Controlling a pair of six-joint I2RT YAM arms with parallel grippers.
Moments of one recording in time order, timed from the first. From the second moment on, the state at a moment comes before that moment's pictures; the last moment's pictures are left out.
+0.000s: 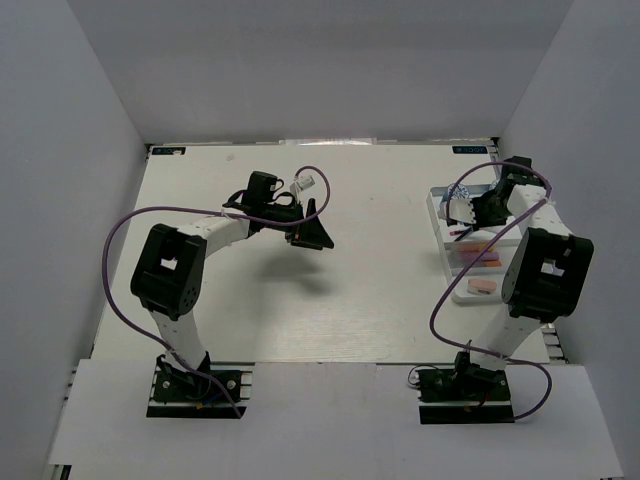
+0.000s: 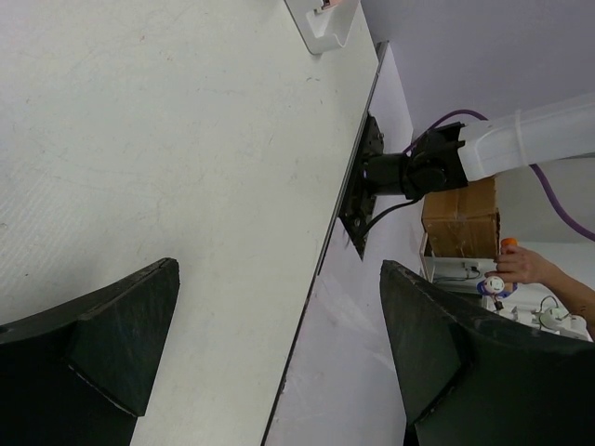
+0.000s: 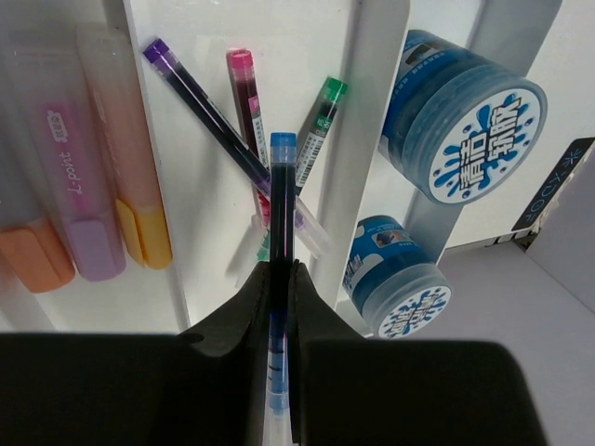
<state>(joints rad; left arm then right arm) -0.40 1.83 1.15 -0.09 1.08 -0.39 -0.21 1.75 1.34 -0.81 -0.27 -1.96</state>
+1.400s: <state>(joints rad) -0.28 1.62 1.20 -0.40 0.53 -0.23 -0.19 1.49 1.59 -0.87 -0.58 -1.35</state>
